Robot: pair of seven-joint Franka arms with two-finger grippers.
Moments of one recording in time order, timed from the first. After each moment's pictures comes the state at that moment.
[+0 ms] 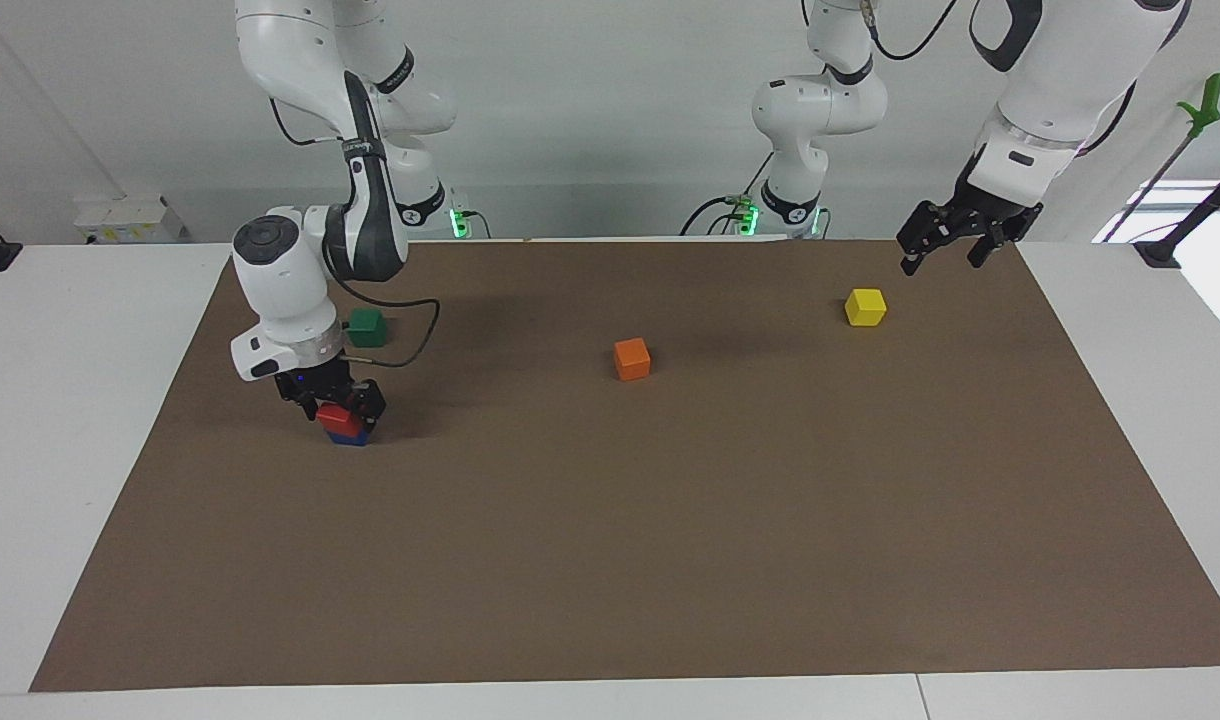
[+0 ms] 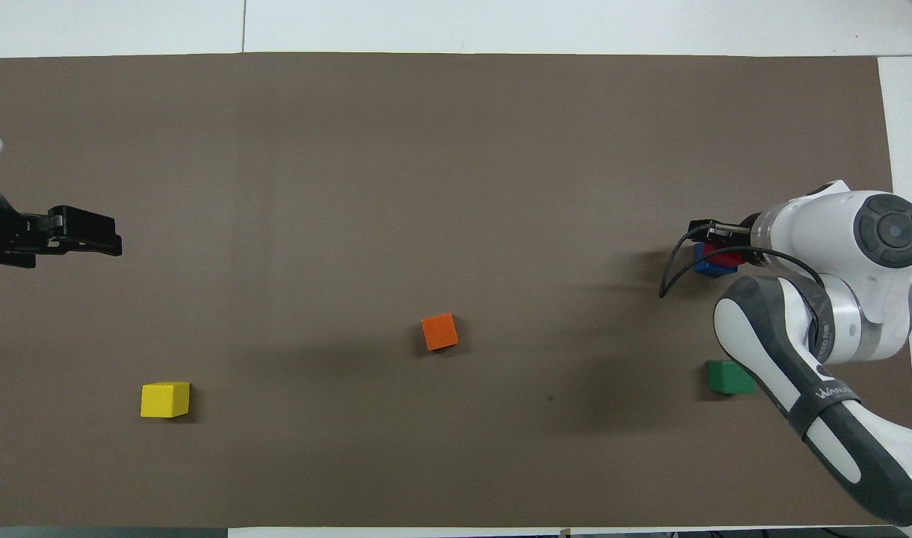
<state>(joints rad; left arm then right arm) -0.01 -0.08 -0.07 -1.67 -0.03 1.59 -0.12 -0.02 0.13 0.00 -2.20 -0.09 2.48 0.31</state>
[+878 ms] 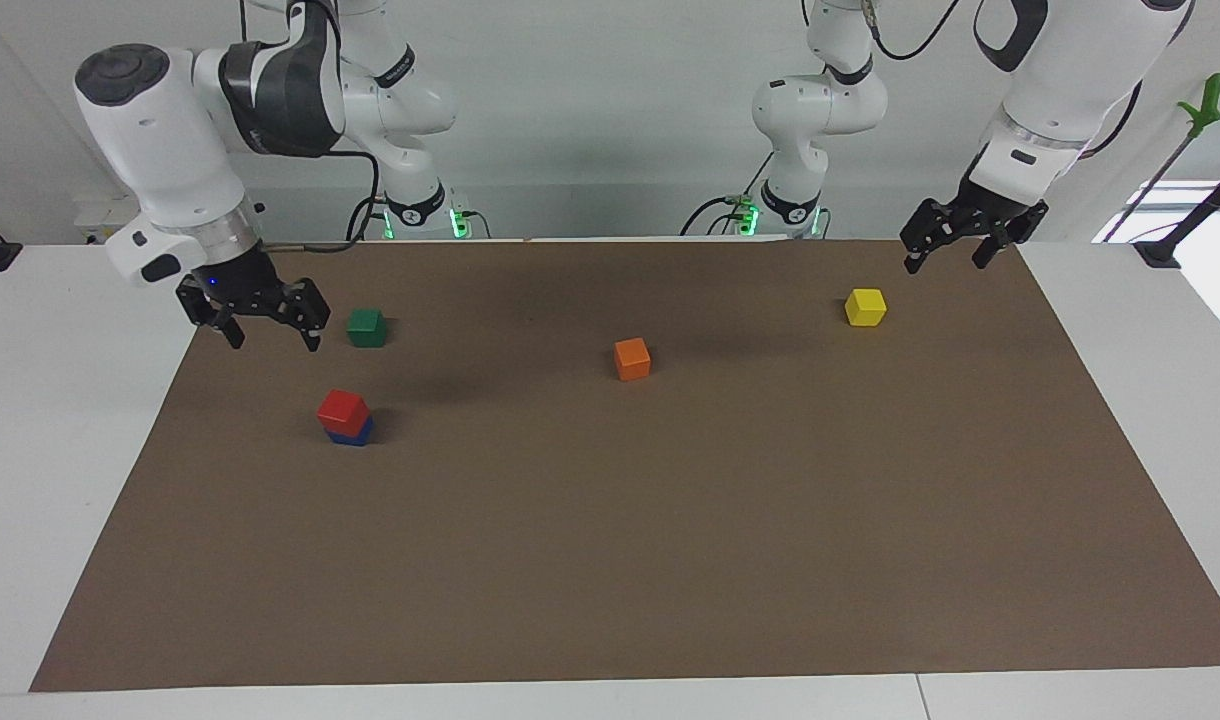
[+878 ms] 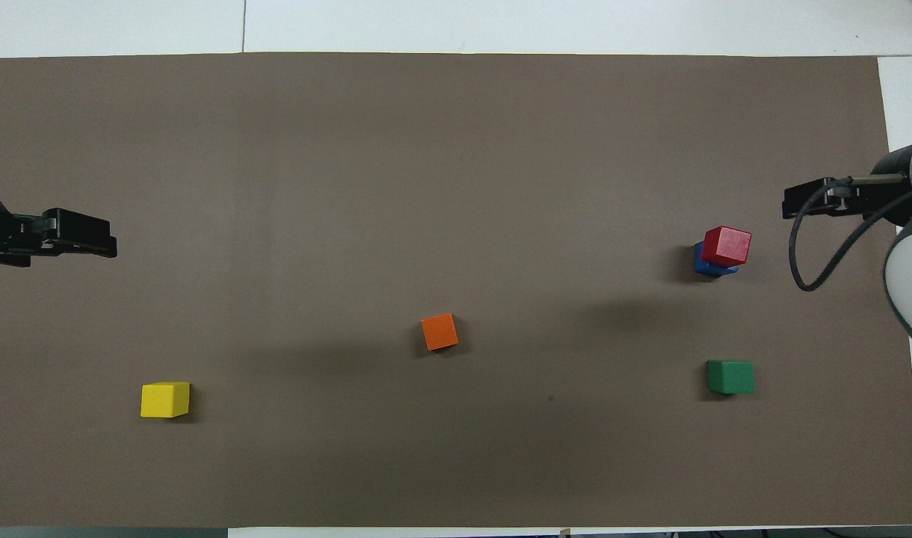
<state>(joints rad) -0.01 -0.08 -0.06 -1.68 -0.03 1.59 -0.10 -0.02 -0.01 -0.01 -1.74 -0.02 1.76 0.00</state>
